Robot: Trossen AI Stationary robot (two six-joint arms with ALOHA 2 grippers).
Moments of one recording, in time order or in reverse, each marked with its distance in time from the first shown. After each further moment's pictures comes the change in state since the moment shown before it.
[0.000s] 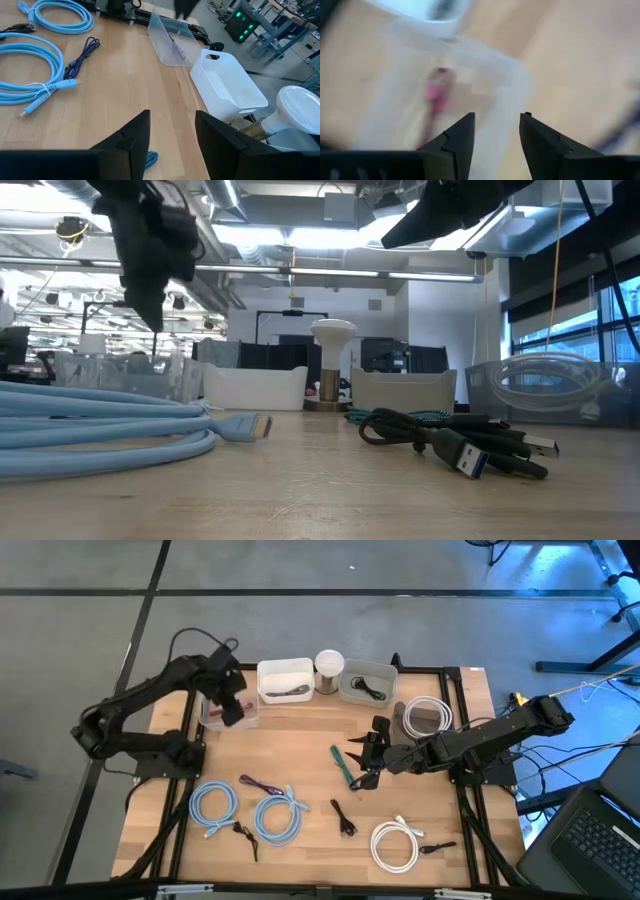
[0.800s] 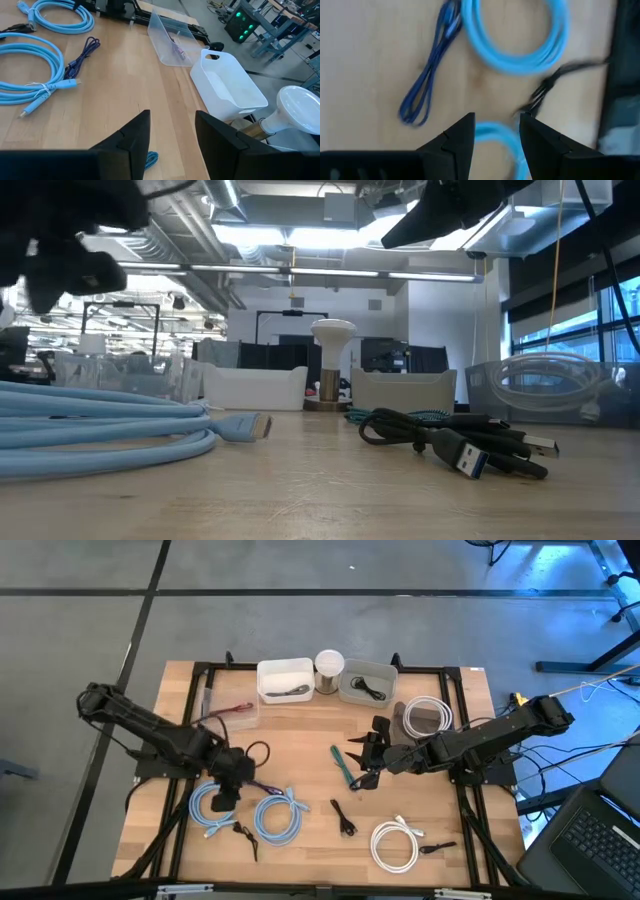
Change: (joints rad) left arm -1.170 0.001 -0.125 0.182 -0.055 -0.707; right arm 0.000 0.000 0.000 0.000 0.000 0.000
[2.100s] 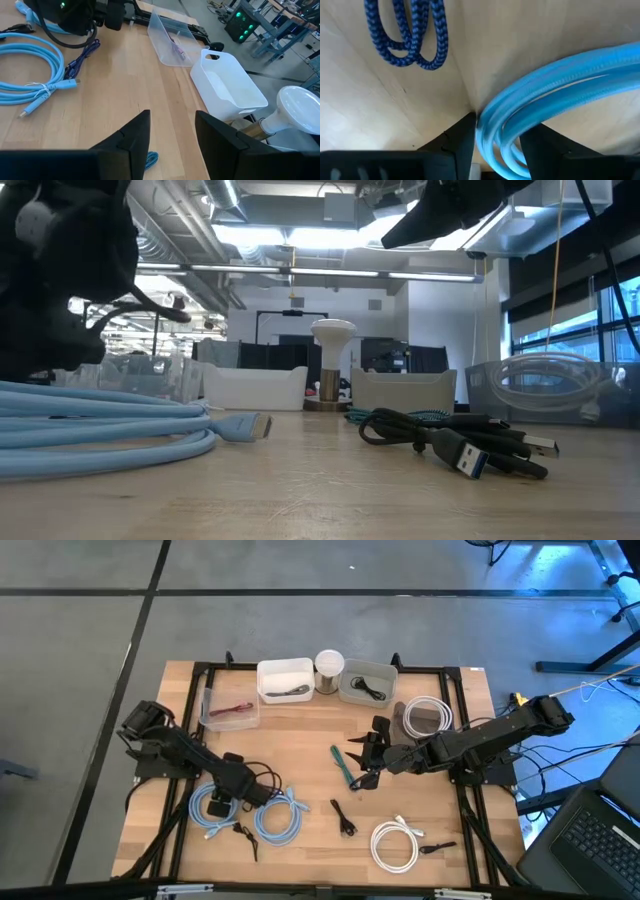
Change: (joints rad) left arm -0.098 0.566 -0.014 -0.148 -0.097 0.154; right arm 0.000 0.000 0.000 0.001 0.000 0.000
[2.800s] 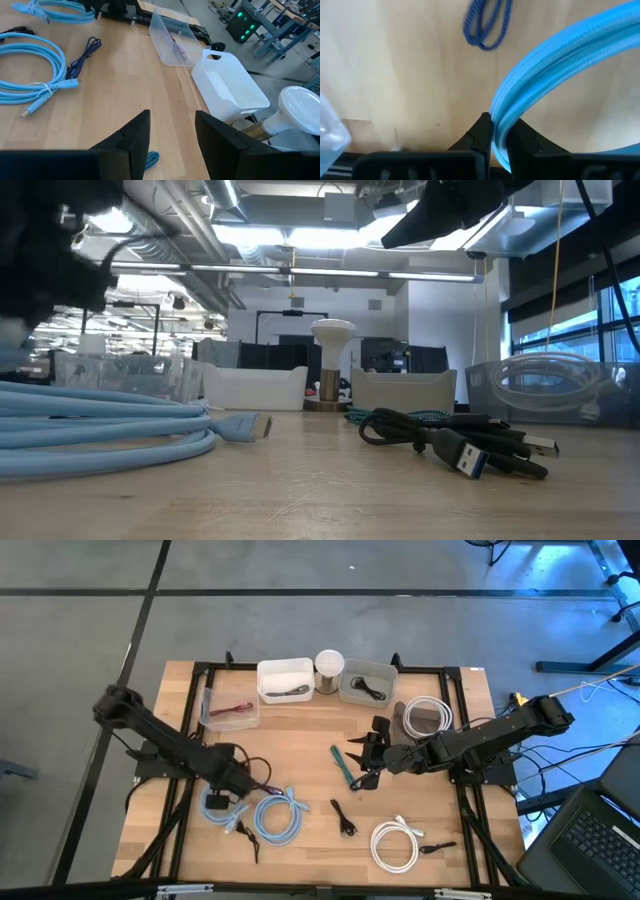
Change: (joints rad) left arm -0.004 -0.363 -0.006 -0.090 -0.114 -0.180; right arm 0.000 0.000 0.000 0.000 -0.007 0.000
